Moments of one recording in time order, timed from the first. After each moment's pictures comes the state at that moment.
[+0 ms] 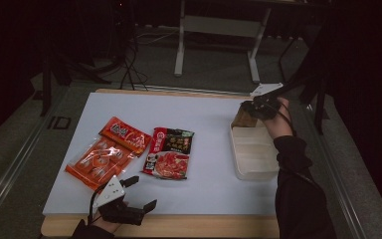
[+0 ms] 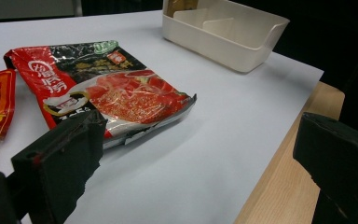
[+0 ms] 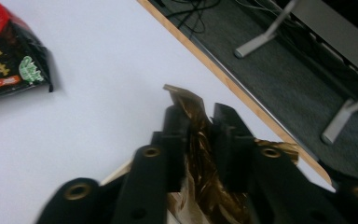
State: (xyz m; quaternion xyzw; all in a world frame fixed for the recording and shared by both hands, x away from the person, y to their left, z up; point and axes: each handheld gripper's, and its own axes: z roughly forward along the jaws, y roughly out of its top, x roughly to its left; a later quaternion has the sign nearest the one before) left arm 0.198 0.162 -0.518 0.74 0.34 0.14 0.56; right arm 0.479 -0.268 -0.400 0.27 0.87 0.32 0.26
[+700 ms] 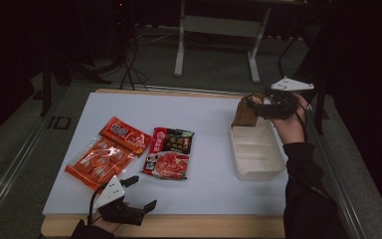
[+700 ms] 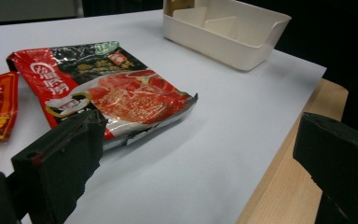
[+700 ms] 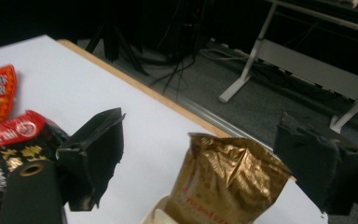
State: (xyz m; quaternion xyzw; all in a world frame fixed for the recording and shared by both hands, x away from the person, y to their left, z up) left arm 0.198 0.163 -0.517 0.74 0.34 0.16 0.55; right arm 0.425 -0.282 -0.349 0.34 0.77 0.46 0.29
